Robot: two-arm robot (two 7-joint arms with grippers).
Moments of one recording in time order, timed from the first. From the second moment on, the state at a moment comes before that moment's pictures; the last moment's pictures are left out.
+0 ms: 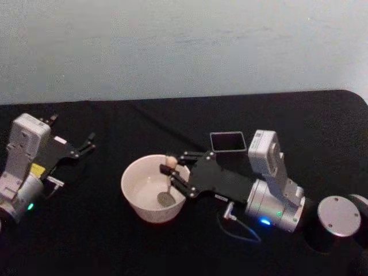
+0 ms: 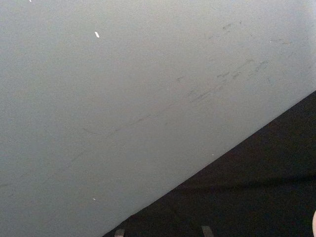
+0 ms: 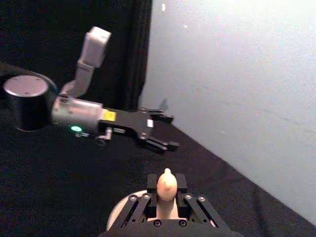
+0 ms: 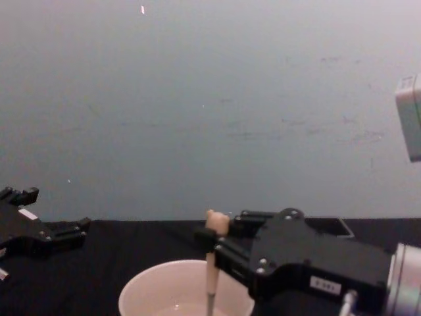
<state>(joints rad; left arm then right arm) -0.20 0.60 0.45 -1.41 -0.25 -0.12 0.03 0.26 0.37 -0.54 -1.41 0.32 -0.26 0.64</state>
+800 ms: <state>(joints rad) -0.20 0.60 0.45 -1.41 -0.25 -0.12 0.03 0.34 0.26 -0.56 -1.30 0.29 -0.27 0.58</state>
